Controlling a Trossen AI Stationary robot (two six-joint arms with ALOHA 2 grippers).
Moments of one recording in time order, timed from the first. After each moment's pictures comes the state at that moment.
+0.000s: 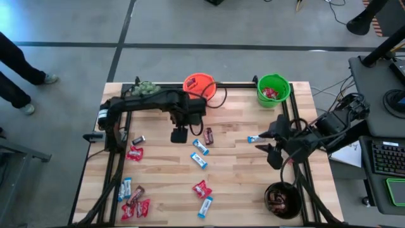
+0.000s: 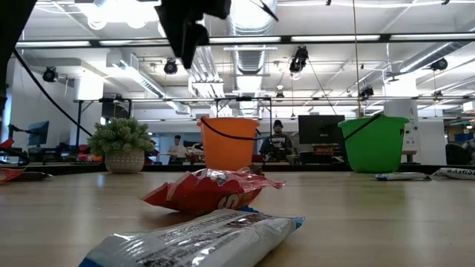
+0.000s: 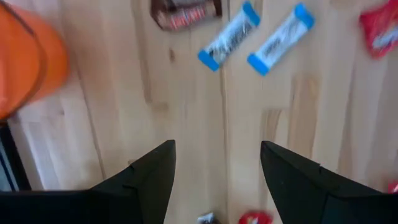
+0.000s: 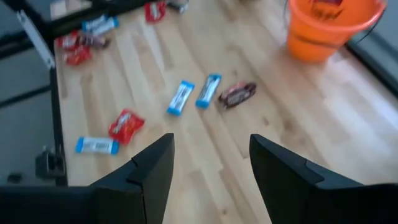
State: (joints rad) left arm 0.09 1.87 1.96 -1.57 -0.02 0.15; right arm 0.57 1.23 1.54 -1.24 0.53 0.82
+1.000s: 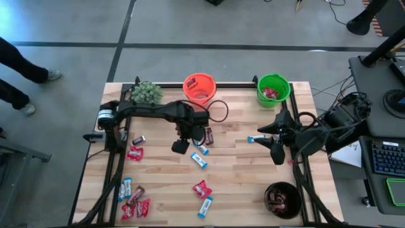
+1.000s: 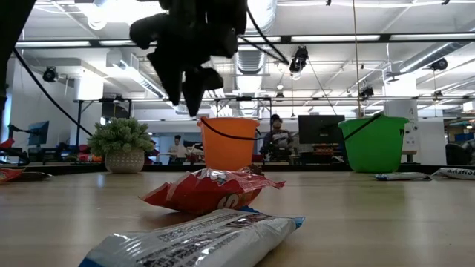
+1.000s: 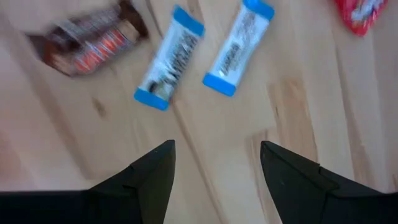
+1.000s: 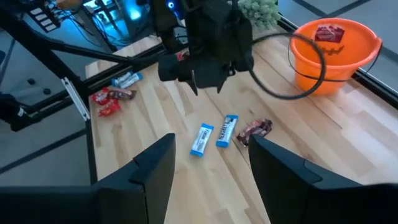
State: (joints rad) left arm 0.08 1.86 1.58 -1.19 0.18 0.39; right arm 0.57 1.23 1.64 -1.16 0.61 0.82
